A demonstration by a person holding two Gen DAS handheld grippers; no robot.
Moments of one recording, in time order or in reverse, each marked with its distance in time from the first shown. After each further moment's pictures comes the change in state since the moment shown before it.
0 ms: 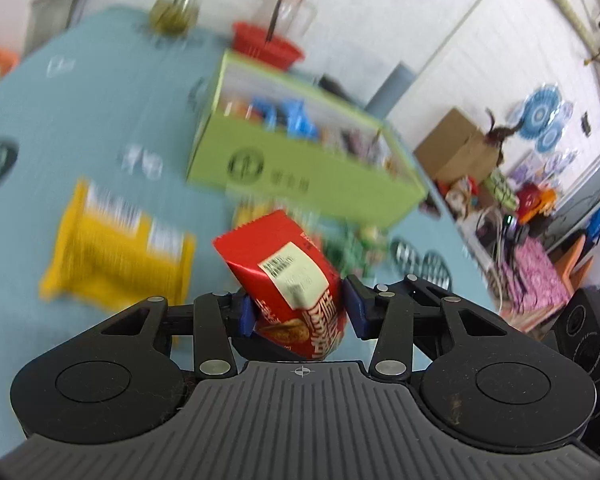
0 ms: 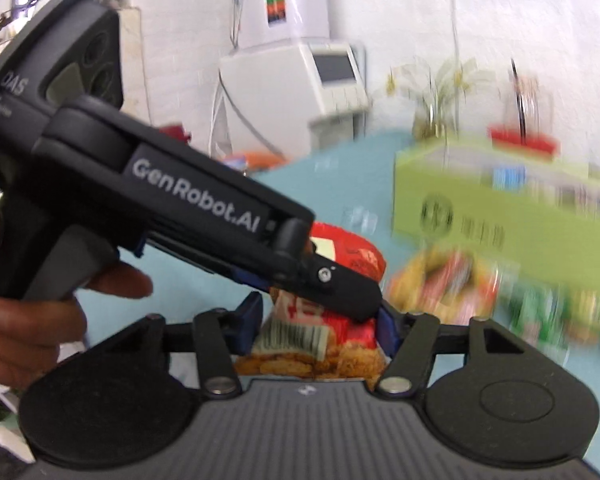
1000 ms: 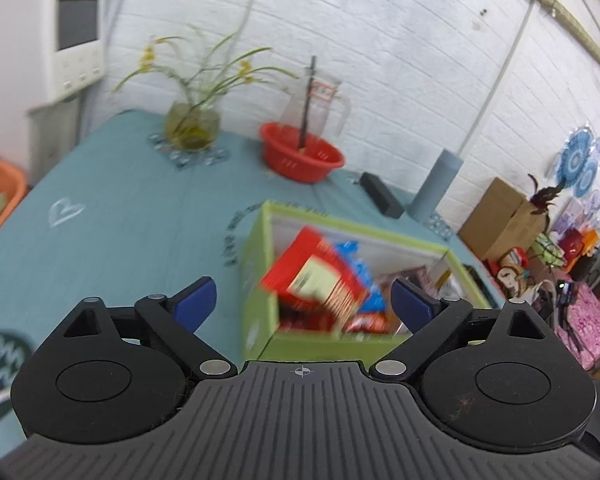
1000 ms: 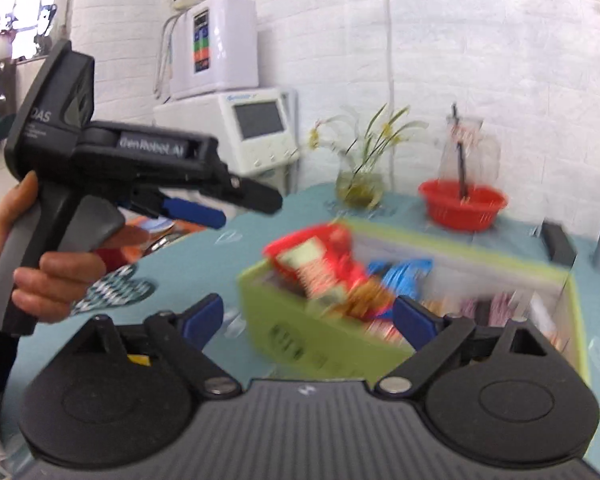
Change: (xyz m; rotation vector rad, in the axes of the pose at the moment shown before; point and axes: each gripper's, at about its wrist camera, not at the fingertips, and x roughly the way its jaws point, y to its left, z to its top) left arm 0.034 0.041 0.088 0.057 -0.192 0.150; right arm 0.037 -0.088 0.025 0.100 -0.014 -0.036
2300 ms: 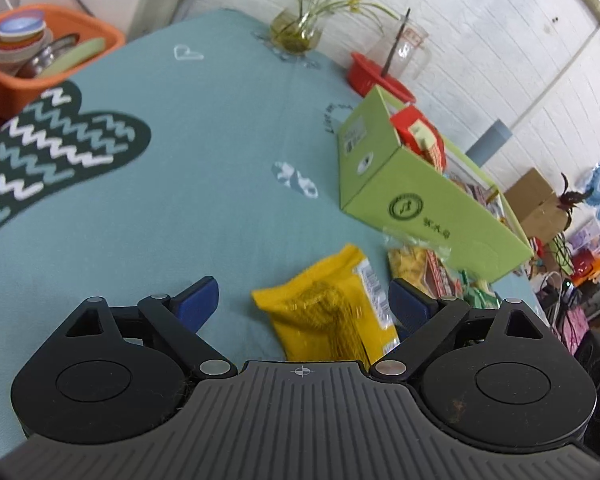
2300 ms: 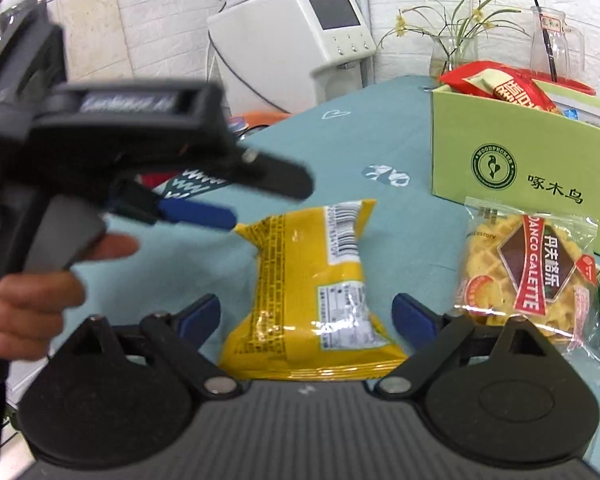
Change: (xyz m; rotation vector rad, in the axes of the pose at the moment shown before) left arm -0.054 0.069 -0.107 -0.241 0.152 0.034; right arm 0.041 0.120 -0.064 0.036 0.206 0.087
